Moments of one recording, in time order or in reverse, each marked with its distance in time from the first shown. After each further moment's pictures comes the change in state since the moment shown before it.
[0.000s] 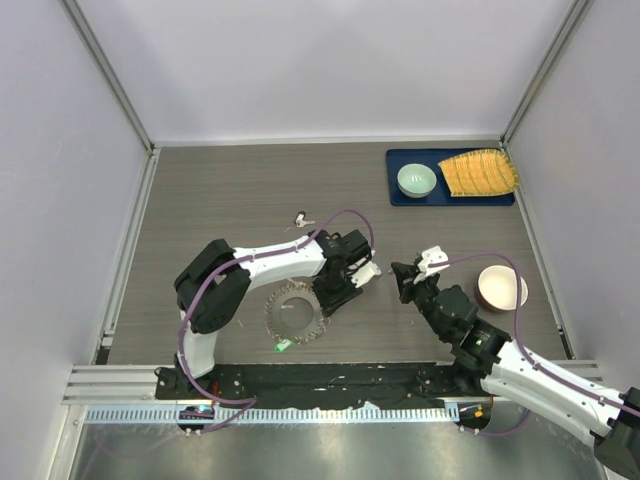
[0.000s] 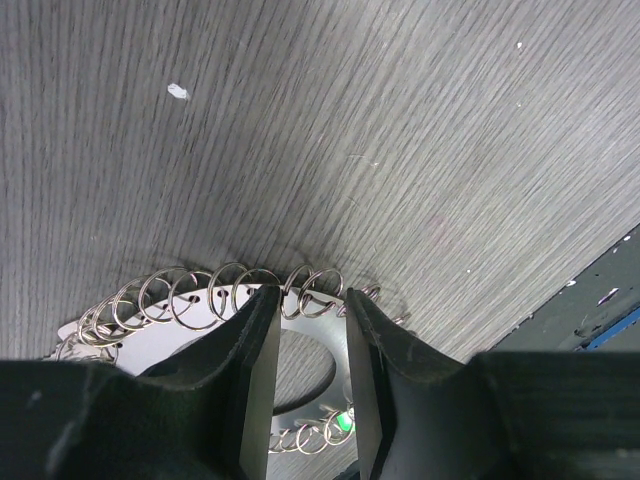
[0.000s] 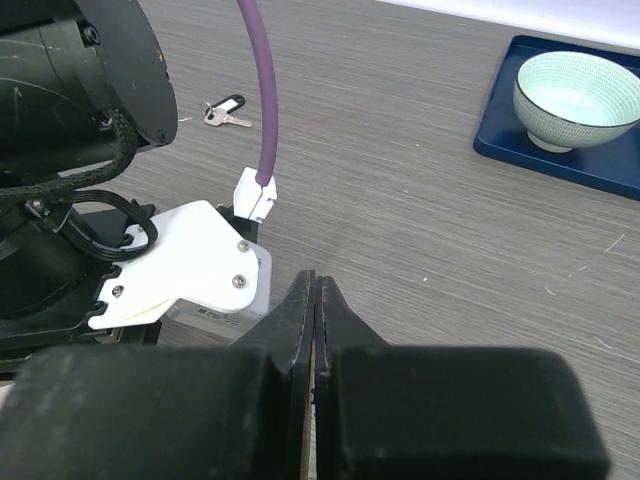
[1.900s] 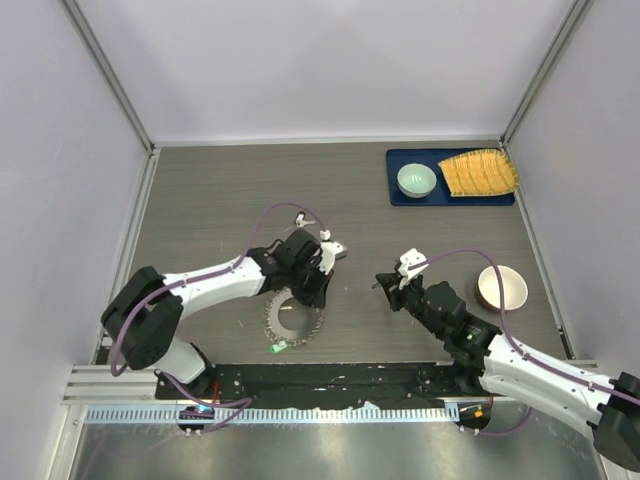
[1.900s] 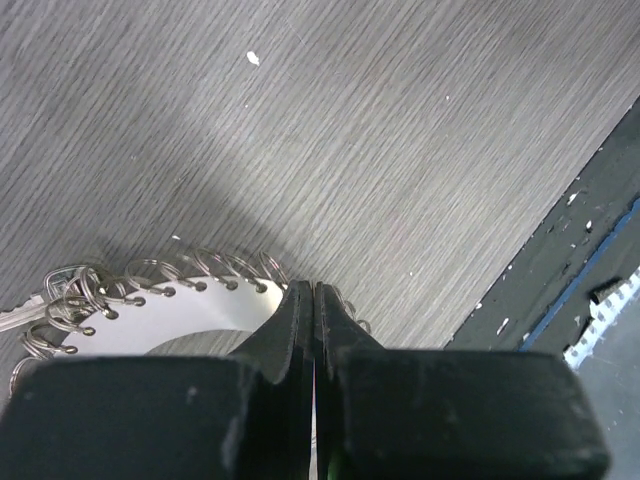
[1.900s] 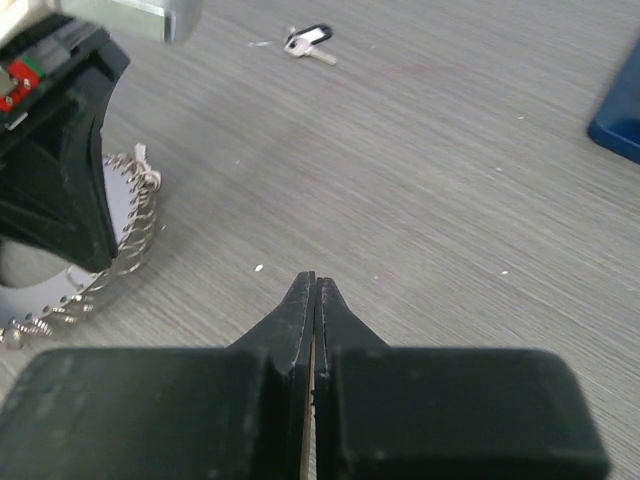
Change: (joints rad) left arm 0.150 -0.392 -0.441 0.435 0.164 -0.261; right arm 0.000 0.117 0.000 0.022 -0.177 -0.026
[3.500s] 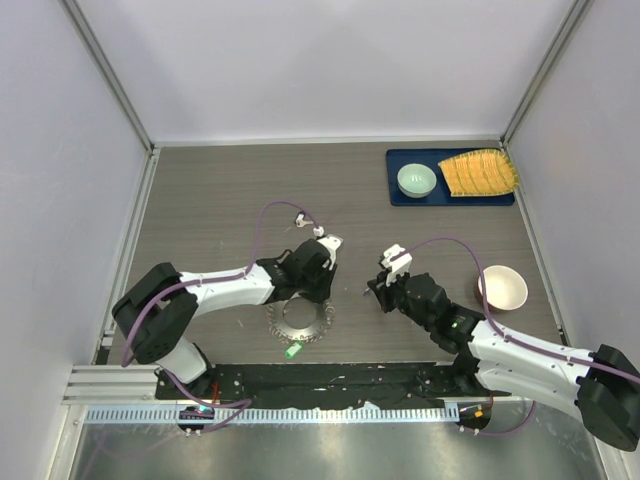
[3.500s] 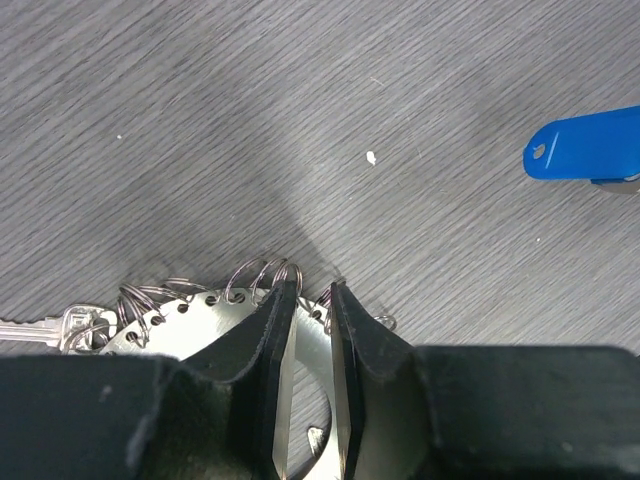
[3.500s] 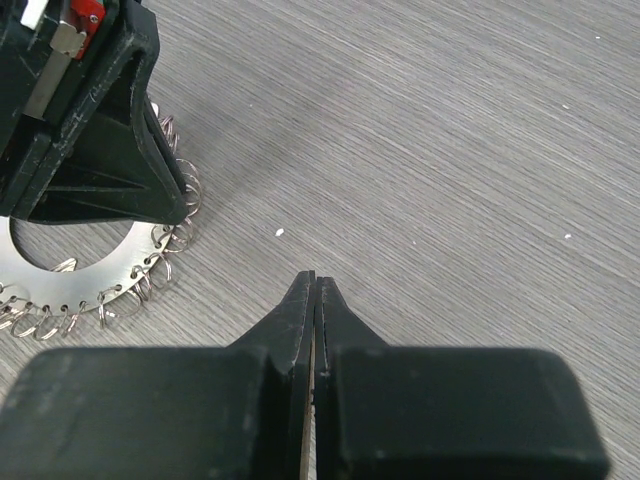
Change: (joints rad) left arm -0.077 0.030 -0.099 0.277 -0.343 -0.230; right arm -0.003 0.235 0.069 -0.011 -0.074 0.081
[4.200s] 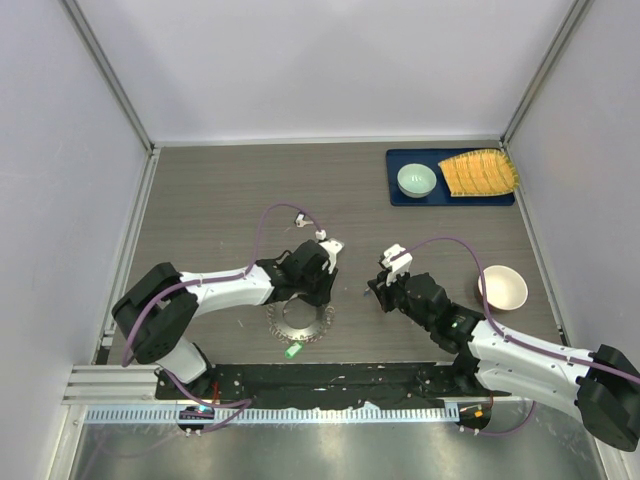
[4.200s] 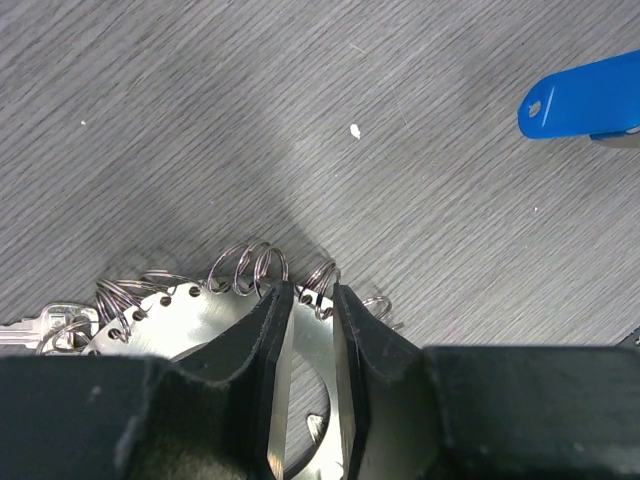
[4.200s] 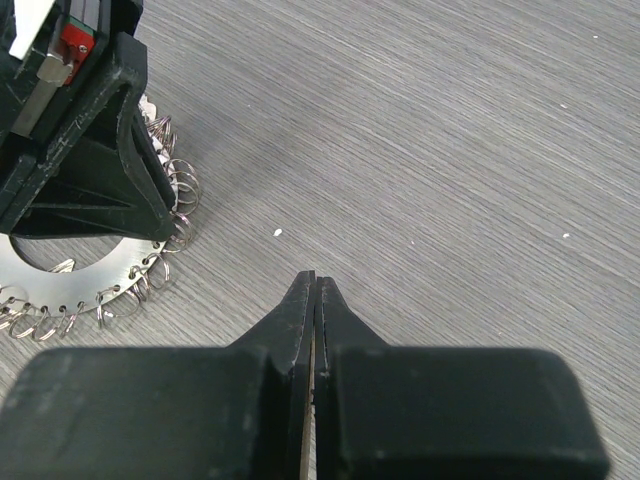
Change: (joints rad) left arm 0.006 0.000 -0.010 -0.014 0.060 0.042; right arm -0.002 -0.001 0.000 0.001 0.000 0.000
